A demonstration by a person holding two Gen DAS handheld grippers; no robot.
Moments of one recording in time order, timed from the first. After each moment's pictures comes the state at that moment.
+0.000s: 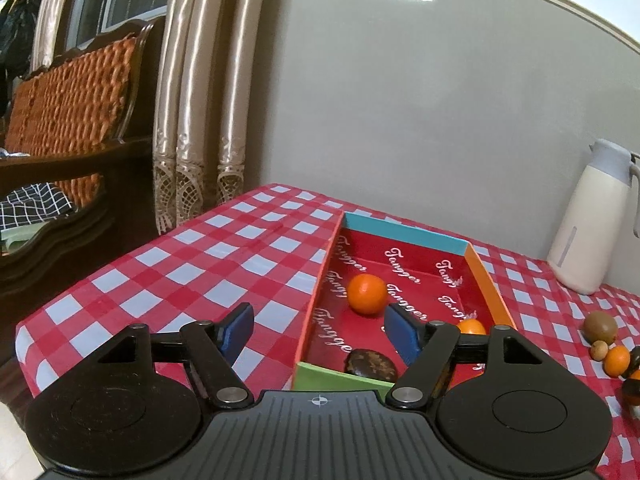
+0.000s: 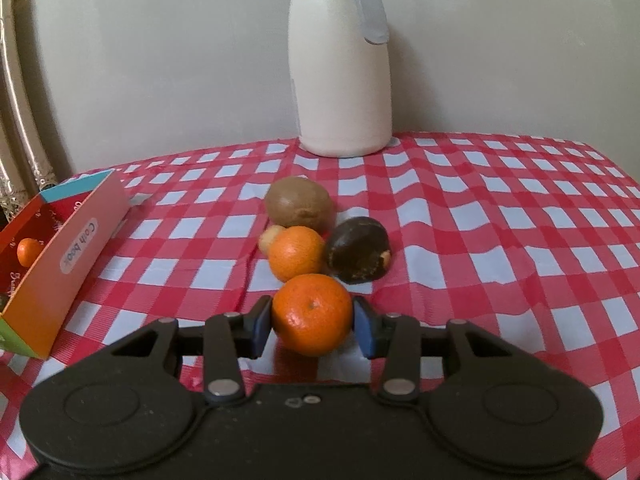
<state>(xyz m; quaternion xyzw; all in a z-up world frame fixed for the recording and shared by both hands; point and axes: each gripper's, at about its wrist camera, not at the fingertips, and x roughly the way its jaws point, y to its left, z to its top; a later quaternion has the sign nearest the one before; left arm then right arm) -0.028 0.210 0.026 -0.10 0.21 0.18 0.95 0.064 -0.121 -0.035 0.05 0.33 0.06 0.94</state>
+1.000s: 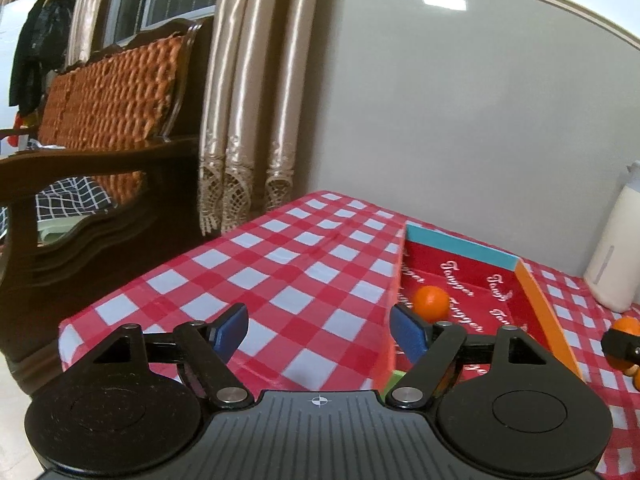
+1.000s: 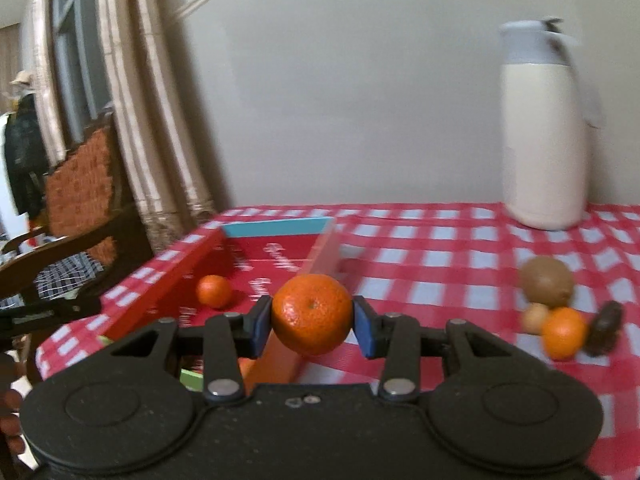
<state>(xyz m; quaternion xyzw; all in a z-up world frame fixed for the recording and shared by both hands) -0.045 0.250 0.021 -0.12 0.21 0.23 0.94 0.054 0.006 0.008 0.06 0.24 0.27 0.93</state>
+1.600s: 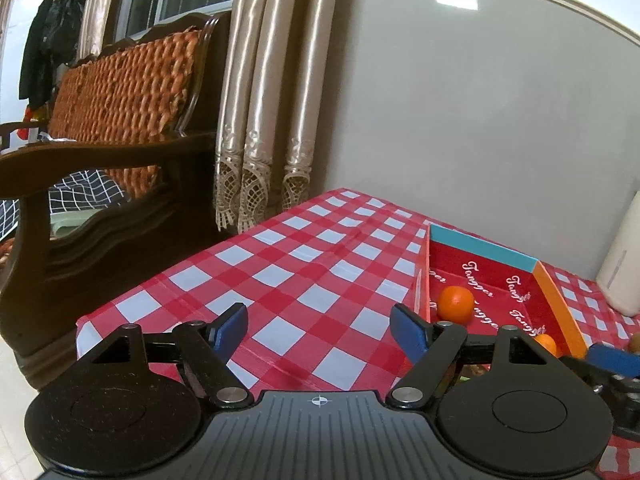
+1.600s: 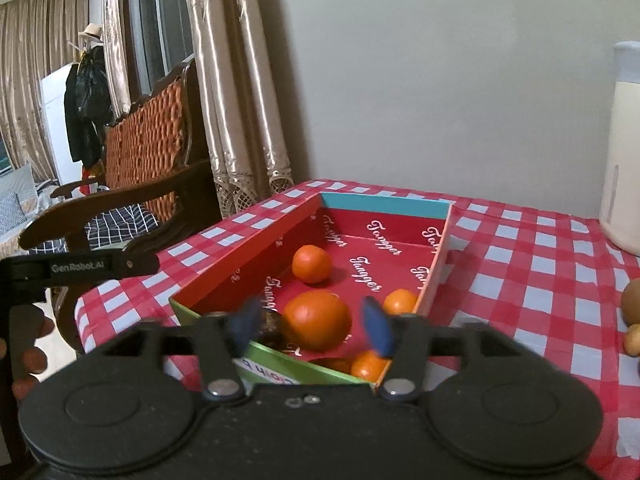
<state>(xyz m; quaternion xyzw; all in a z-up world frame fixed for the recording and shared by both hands) -0.052 0.265 0.019 -0.12 0.21 0.24 0.94 0.040 0.057 0.001 0.01 0.23 0.35 0.91</state>
